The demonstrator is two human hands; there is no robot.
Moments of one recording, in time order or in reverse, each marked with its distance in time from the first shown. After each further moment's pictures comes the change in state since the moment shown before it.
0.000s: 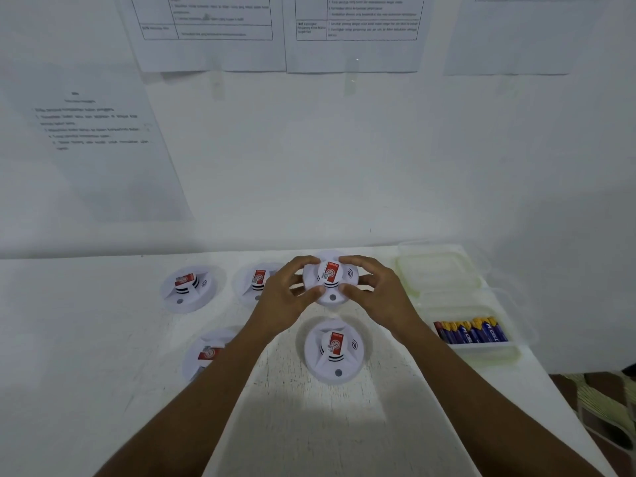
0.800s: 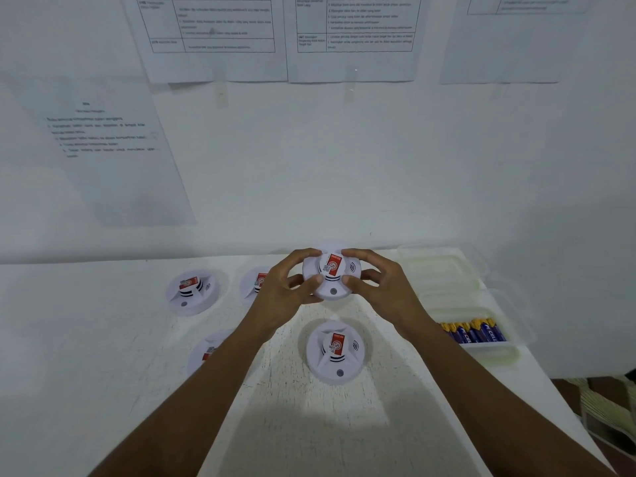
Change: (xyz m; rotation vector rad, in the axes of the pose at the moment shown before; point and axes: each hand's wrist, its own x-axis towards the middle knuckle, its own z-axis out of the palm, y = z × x) left_hand -0.007 0.034 -0.008 -0.234 -0.039 -0.066; right_hand -0.005 -0.029 -0.008 0.091 -0.019 0.002
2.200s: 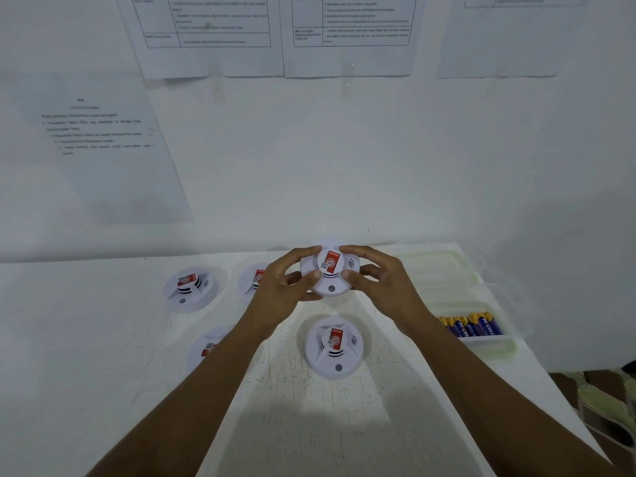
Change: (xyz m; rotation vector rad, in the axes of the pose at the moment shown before) left_hand -0.006 0.006 0.005 -0.033 0.009 0.006; right_hand -0.003 -0.002 -0.001 0.028 0.003 -0.010
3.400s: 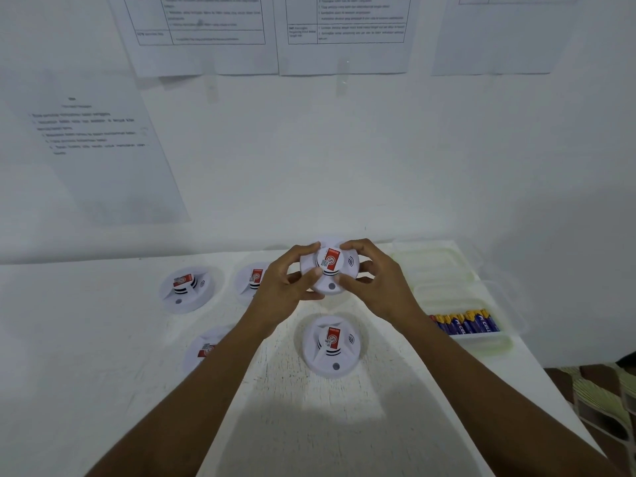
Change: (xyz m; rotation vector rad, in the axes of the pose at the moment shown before) left_hand 0.003 -0.001 0.005 0.024 -0.009 -0.003; right_hand -0.001 0.002 0.003 -0.138 0.038 -0.095
